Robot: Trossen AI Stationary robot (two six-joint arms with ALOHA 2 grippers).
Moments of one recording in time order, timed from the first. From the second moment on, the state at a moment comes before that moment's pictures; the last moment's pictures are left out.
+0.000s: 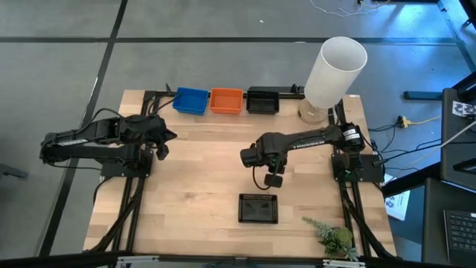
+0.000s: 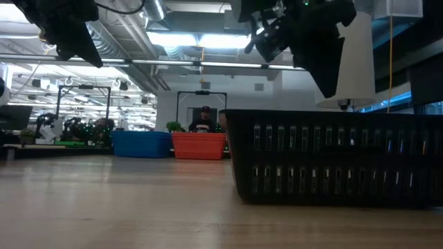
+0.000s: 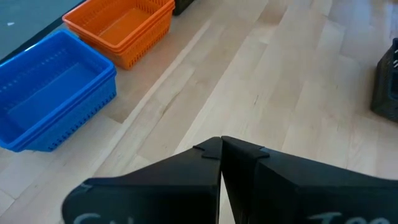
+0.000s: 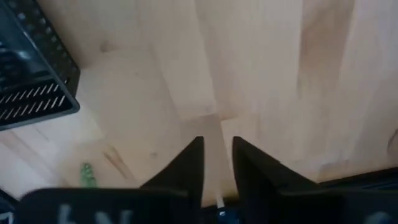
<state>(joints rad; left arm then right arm) 0.15 0.48 0.66 -0.79 -0.23 -0.29 0.11 1.99 1.73 -1.57 -0.01 0.36</state>
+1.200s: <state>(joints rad) 0.15 0.48 0.66 -0.79 -0.23 -0.28 0.33 2.06 1.70 -1.05 -0.03 0.28</state>
